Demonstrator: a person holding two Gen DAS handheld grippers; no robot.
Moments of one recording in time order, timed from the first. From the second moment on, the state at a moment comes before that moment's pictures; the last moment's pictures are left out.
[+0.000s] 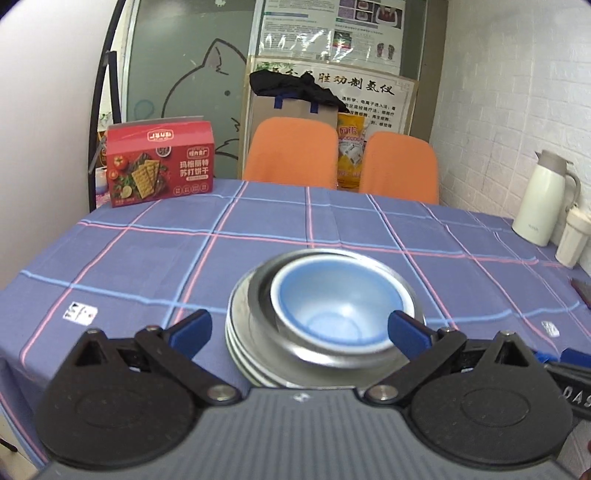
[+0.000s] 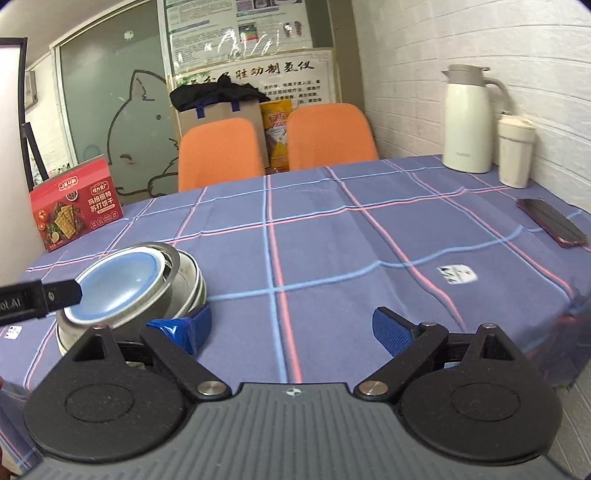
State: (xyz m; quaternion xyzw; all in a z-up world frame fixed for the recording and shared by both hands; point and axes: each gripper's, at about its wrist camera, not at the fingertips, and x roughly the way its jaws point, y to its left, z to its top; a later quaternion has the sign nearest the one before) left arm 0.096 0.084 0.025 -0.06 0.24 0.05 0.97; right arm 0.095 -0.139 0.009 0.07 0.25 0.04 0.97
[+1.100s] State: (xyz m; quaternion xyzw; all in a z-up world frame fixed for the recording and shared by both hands) left arm -0.016 0.019 0.013 0.05 0.18 0.02 0.98; right arm -0.028 -0.151 0.013 0.06 0.18 0.02 0.98
